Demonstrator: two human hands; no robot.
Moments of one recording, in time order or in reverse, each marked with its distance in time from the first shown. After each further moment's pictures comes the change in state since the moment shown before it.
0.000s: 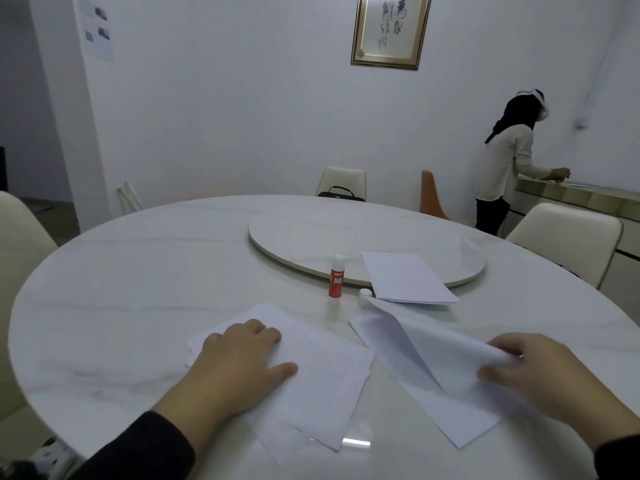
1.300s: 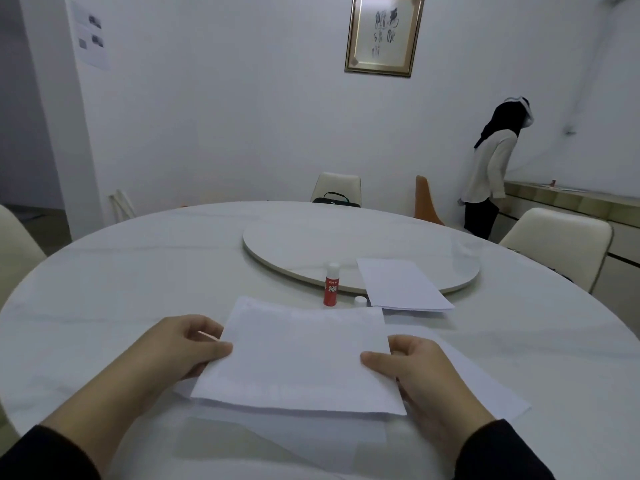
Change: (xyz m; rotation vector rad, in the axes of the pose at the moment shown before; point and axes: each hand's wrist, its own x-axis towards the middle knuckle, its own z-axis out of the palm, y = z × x) left_hand -0.006 -0.049 -0.036 -1.009 0.004 -0.352; right_hand -0.016 -0.095 0.063 1.071 -0.309 0.099
